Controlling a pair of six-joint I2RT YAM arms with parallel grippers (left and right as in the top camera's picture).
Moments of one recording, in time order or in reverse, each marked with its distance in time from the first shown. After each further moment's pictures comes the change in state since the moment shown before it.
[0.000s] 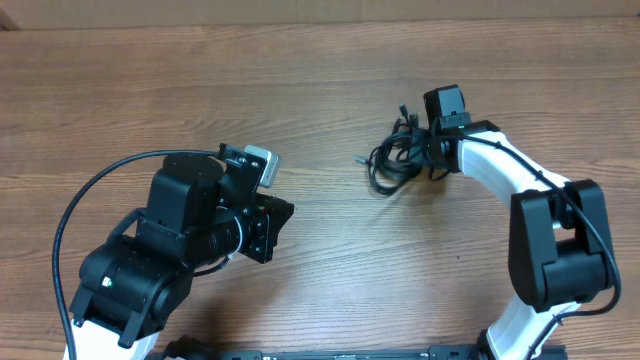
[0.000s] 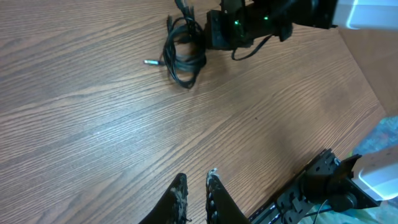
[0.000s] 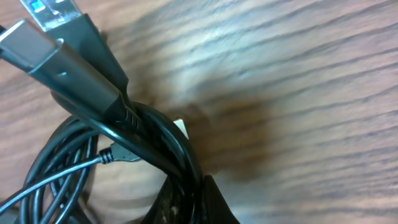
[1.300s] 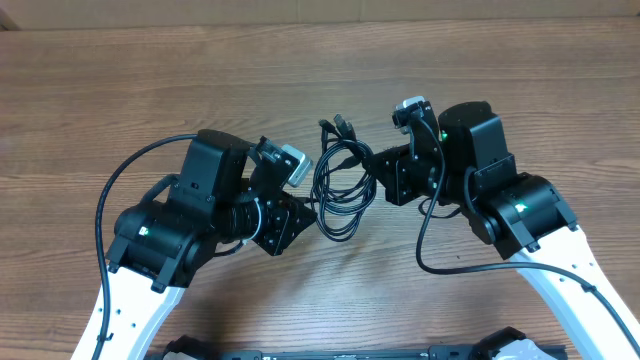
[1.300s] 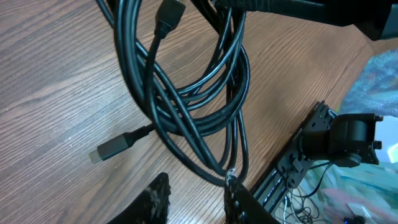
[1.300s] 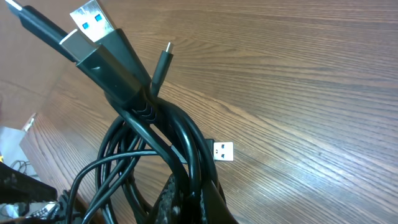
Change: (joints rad) left arm 0.000 0.145 0.000 -0.015 0.148 0.219; right arm 0.251 -0.676 -0.001 -0.203 -0.413 -0.110
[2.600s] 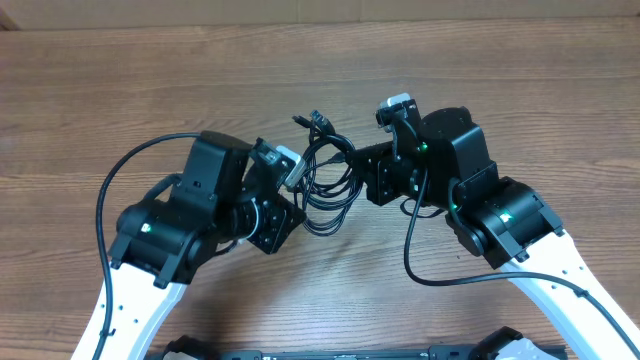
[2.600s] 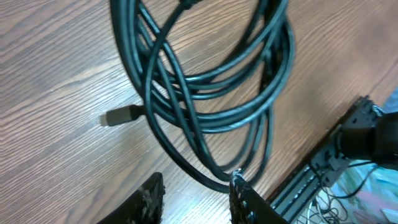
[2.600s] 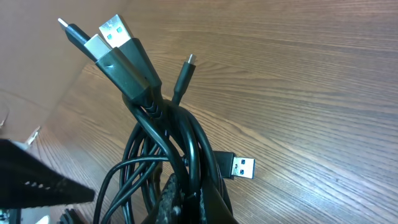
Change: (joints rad) left arm 0.000 0.013 0.000 -0.043 -0.134 0.025; right arm 0.102 0.000 0.000 0.102 0.095 0.070
